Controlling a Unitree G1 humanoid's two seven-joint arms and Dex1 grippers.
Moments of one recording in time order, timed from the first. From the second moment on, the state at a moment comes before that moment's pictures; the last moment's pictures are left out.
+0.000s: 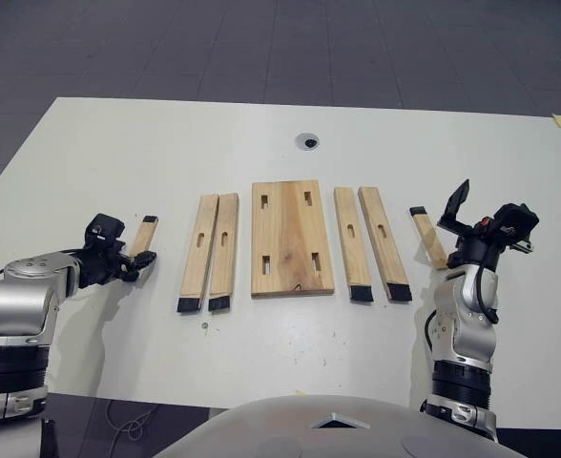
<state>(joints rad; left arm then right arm) -0.02 0.82 0.13 -0.07 -0.24 0.90 -0.66 0.01 -0.04 -0.30 -0.10 0.13 -0.04 -0.19</state>
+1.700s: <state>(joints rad) -0.28 0.33 -0.27 -0.42 -0.11 0.32 -0.45 -0.34 -0.27 -0.12 -0.35 1.18 0.83 0.13</state>
